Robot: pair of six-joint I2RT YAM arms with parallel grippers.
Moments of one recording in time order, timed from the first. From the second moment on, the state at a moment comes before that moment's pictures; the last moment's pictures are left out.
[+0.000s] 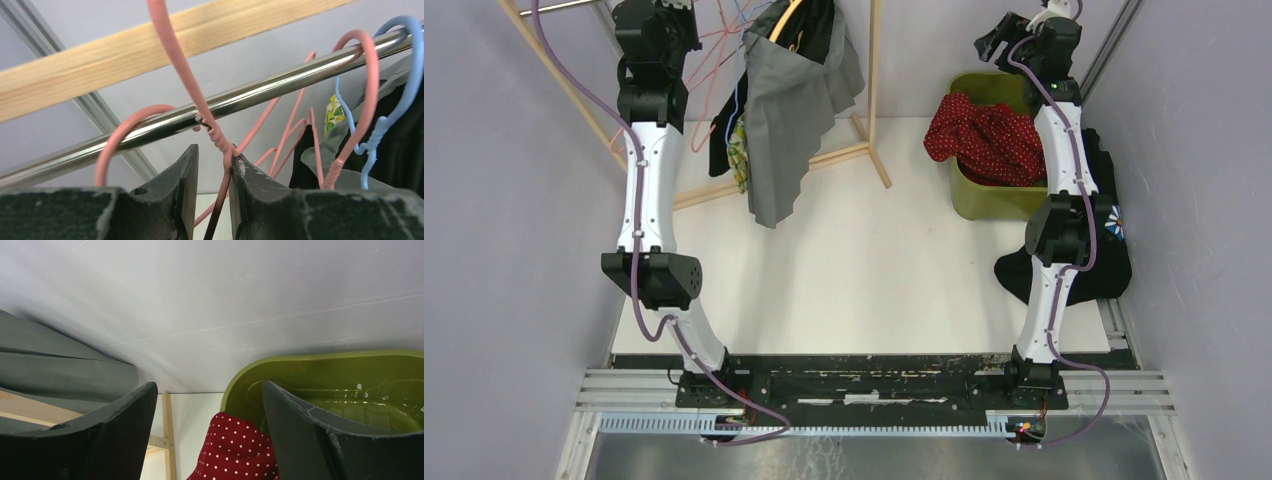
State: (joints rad) left arm 0.00 1.86 2.28 -0.29 -0.04 0.23; right arm -0.05 2.27 2.41 -0.24 -0.26 0.40
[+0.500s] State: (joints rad) left arm 0.00 1.72 2.15 -0.29 -0.01 0.23; right arm -0.06 2.27 2.39 -0.24 -0.28 0.40
